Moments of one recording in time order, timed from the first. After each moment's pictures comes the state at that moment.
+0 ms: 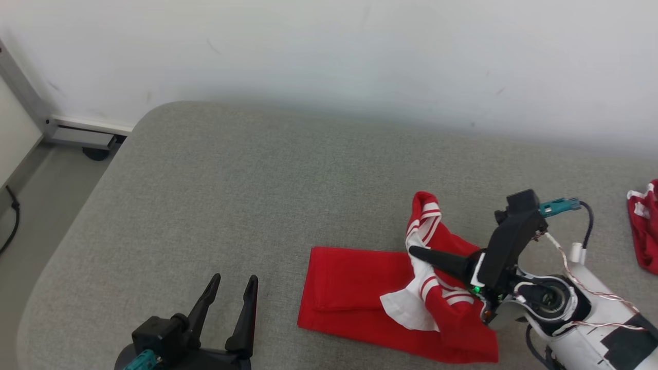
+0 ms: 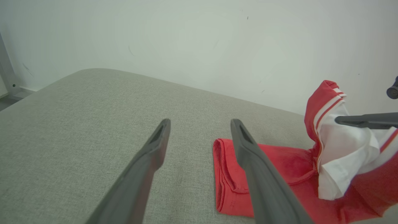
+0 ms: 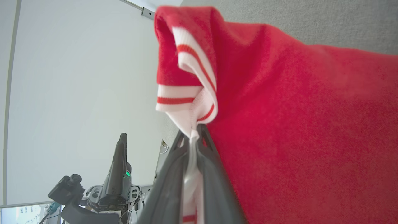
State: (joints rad) left arm -0.13 0.22 -0.54 0.18 -0.50 0.10 -0.25; right arm -0.44 -0.35 0.49 0.27 1.54 -0.06 0.59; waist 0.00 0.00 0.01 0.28
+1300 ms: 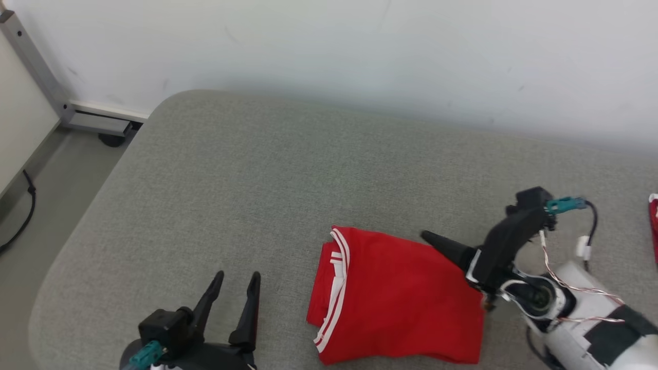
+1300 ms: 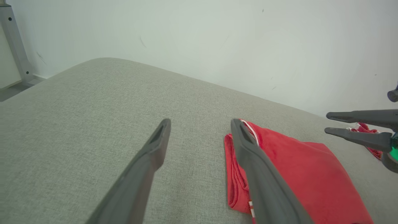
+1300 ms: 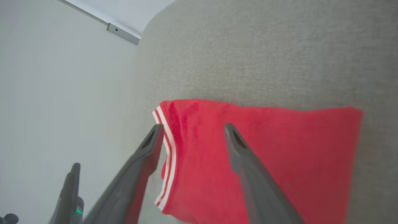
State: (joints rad) left arm -0.17 0.17 -0.53 0.26 -0.50 0.09 -0.25; right arm -0.51 -0.29 0.53 0.46 1.40 -0.06 0.42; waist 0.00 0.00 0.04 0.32
